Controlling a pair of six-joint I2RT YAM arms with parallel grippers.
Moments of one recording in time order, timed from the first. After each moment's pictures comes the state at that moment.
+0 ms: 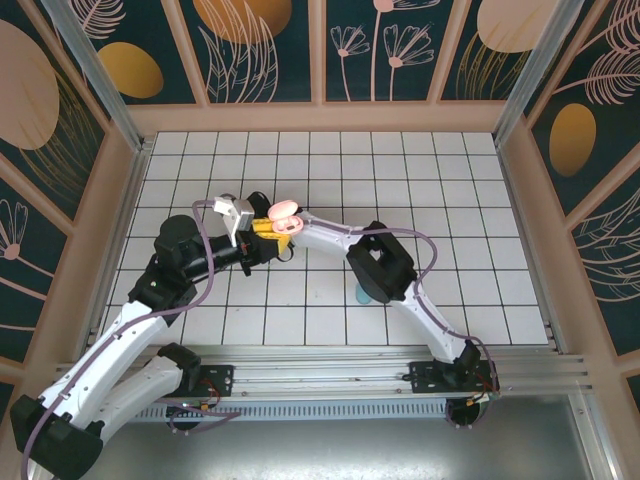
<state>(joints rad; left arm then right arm) -0.49 0.82 0.70 0.02 0.65 -0.22 0.97 2.44 2.00 -0.53 -0.18 0.33</state>
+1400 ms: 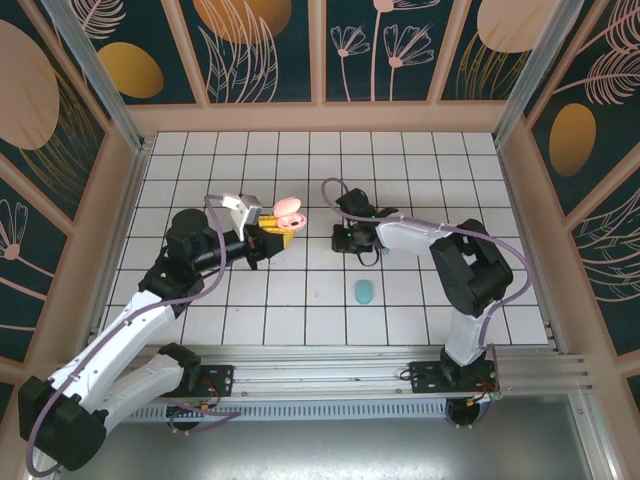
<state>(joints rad) -0.49 0.92 0.70 0.05 0.62 -0.22 0.62 1.83 1.10 -0.37 -0.08 0.59</state>
